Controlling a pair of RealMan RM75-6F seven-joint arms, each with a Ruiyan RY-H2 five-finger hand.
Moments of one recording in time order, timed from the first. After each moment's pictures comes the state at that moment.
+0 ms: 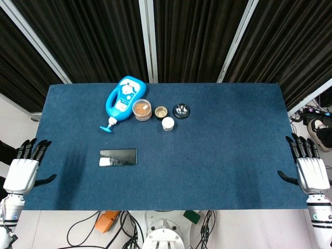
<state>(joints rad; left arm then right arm) -0.13 -1.22 -0.02 -1.44 1.55 1.47 0.09 0.12 -1.11 0.09 -1.62 -1.47 1.44 -0.08</state>
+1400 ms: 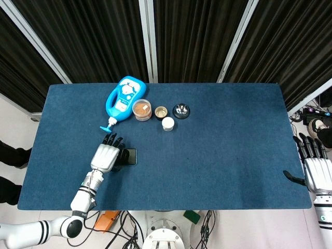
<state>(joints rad) -0.50 -1.63 -0.13 -1.56 1.14 1.10 0.70 0.11 -1.10 0.09 -1.56 -1.48 1.46 0.01</state>
